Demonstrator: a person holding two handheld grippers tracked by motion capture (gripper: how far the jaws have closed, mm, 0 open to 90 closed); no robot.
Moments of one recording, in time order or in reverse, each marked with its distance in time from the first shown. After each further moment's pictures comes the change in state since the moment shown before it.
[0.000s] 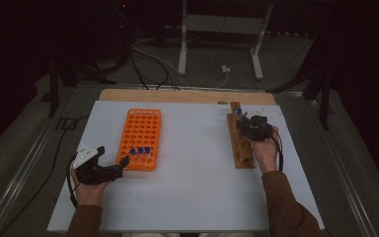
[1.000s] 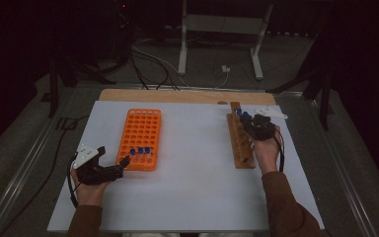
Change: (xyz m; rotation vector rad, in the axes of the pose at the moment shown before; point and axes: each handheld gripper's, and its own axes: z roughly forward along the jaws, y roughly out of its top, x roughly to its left) left arm -0.001 -0.001 0.000 -0.001 -0.003 -0.003; right arm 0.003 0.008 -0.016 -0.120 -0.009 -0.003
